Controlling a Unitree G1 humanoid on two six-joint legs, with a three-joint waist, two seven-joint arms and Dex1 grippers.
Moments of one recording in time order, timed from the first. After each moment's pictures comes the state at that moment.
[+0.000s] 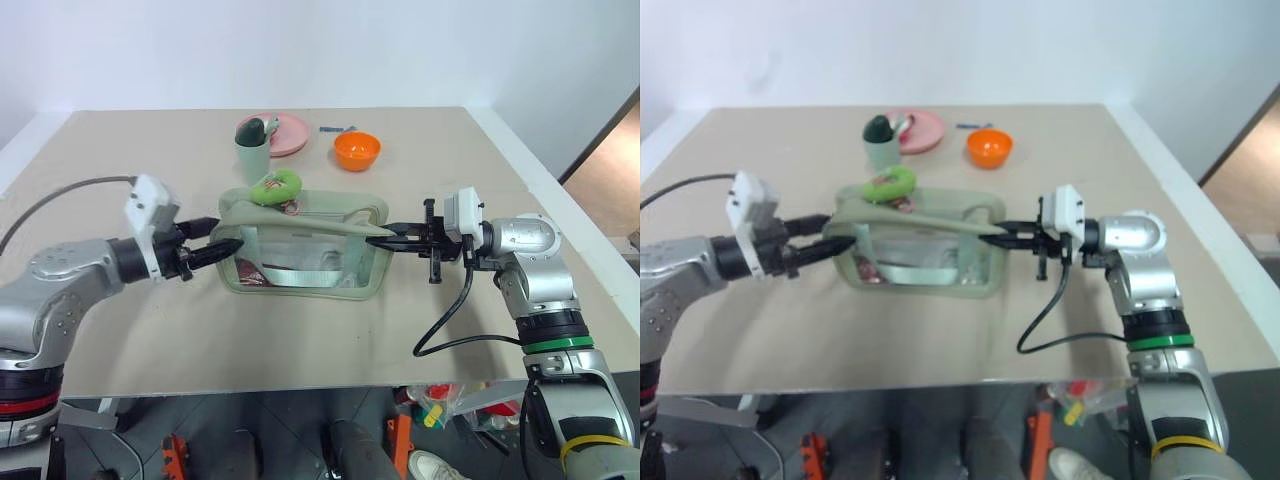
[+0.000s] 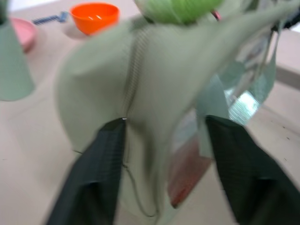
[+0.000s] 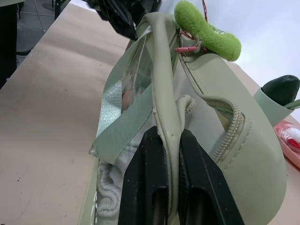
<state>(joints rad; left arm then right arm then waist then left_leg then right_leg) -0.40 0.76 0.19 -0.28 -0.65 0.75 -0.83 -0.70 -0.60 0.03 0.32 0.37 -0.15 1.39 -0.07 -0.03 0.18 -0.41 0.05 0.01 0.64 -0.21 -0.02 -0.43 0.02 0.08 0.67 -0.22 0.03</state>
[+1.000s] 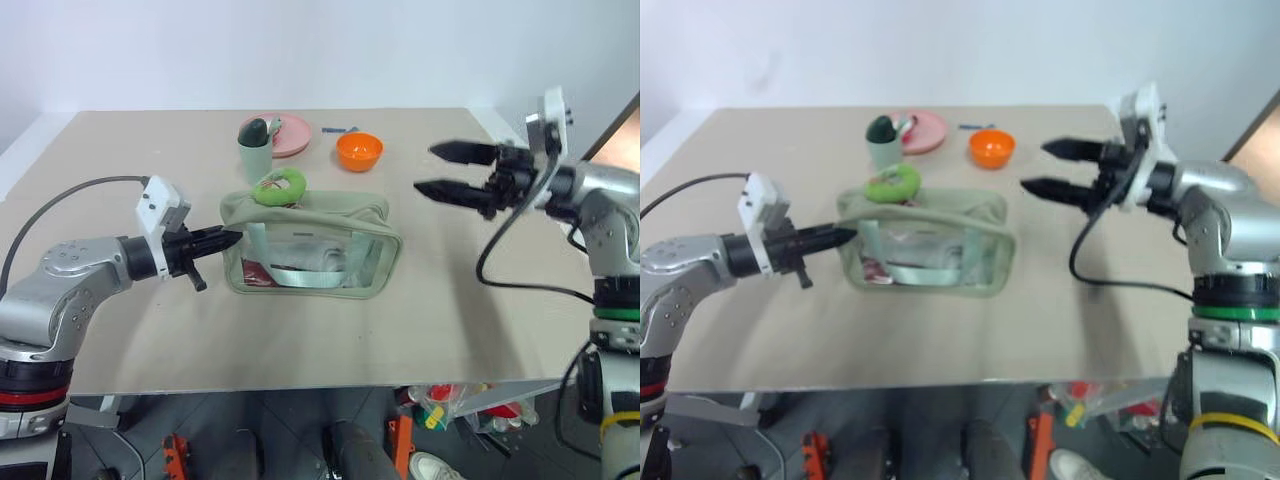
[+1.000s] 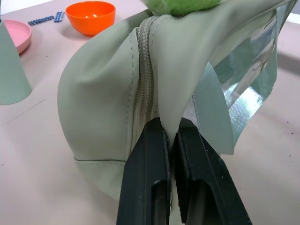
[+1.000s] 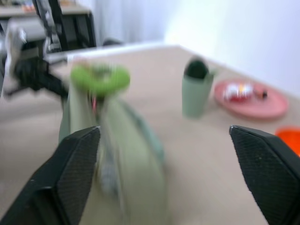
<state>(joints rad) -0.44 0.74 0.14 -0.24 -0.61 0.71 -0.86 -0.95 -0.73 -0.08 0.24 0.54 0.62 1.18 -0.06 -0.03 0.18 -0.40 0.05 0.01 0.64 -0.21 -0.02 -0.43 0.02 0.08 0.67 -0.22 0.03</state>
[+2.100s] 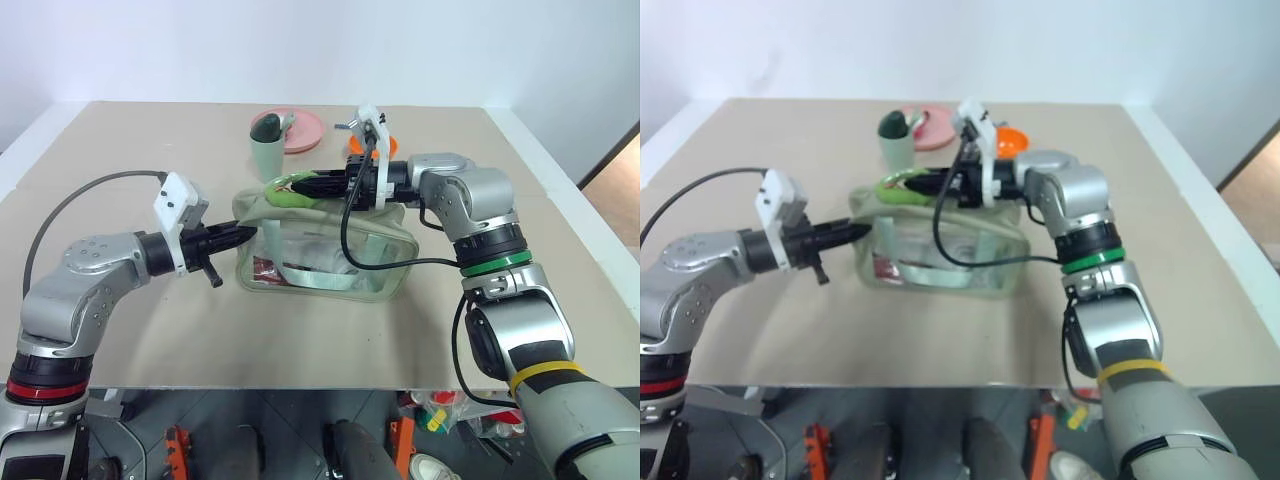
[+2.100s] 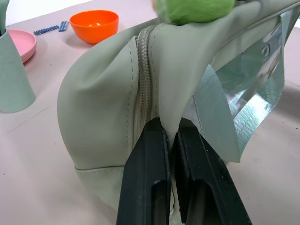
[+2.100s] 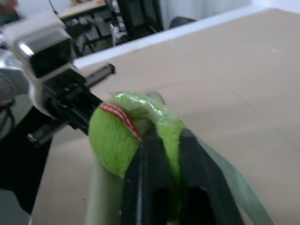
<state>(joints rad) -0.48 0.67 0.09 -0.24 -0.56 0.68 -0.83 -1.17 -0.37 0.12 0.47 0.42 0.70 1.16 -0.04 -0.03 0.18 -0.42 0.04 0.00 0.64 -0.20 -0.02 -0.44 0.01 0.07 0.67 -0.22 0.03</state>
